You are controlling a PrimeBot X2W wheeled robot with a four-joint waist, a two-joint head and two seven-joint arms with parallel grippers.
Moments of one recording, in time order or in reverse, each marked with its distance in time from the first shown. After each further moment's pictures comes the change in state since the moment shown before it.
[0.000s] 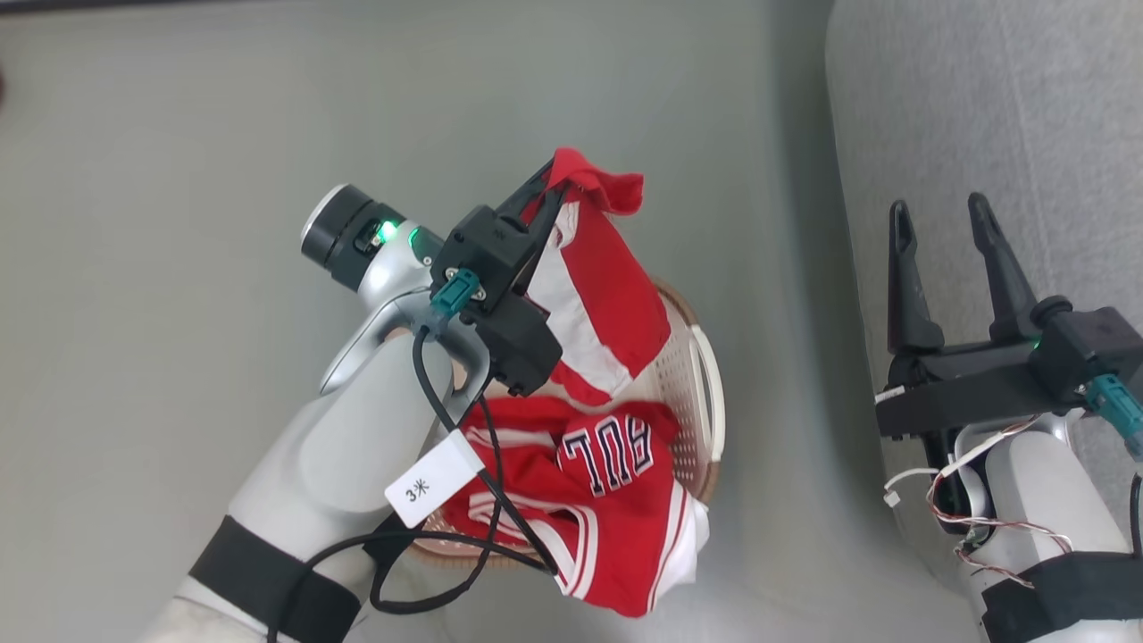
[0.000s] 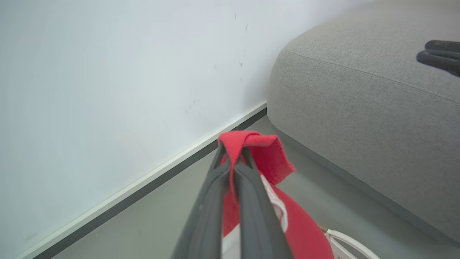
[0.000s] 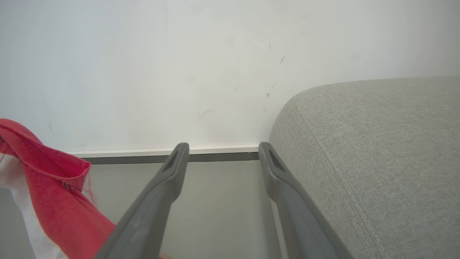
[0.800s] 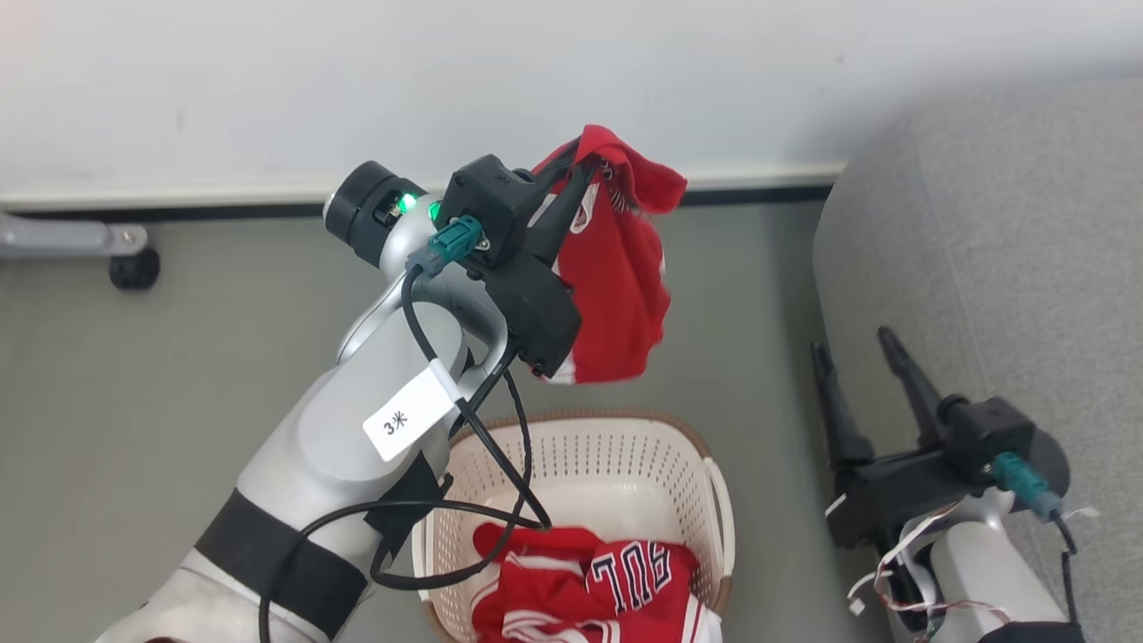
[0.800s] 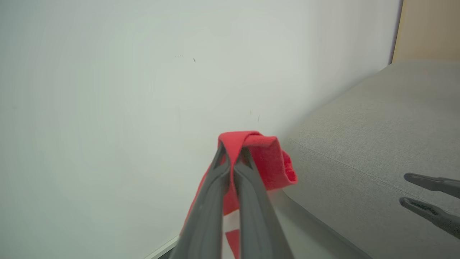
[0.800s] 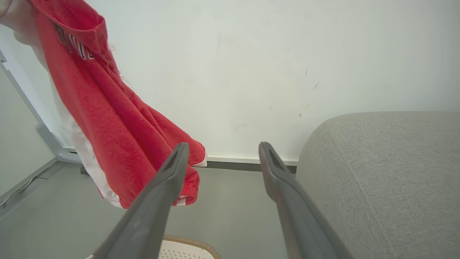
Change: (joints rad) left arm -0.066 -0.002 -0.067 -0.007 -0.208 -0.035 0.068; right arm 0.094 0.019 0.067 0.147 -0.009 0.045 0.007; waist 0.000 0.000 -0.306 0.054
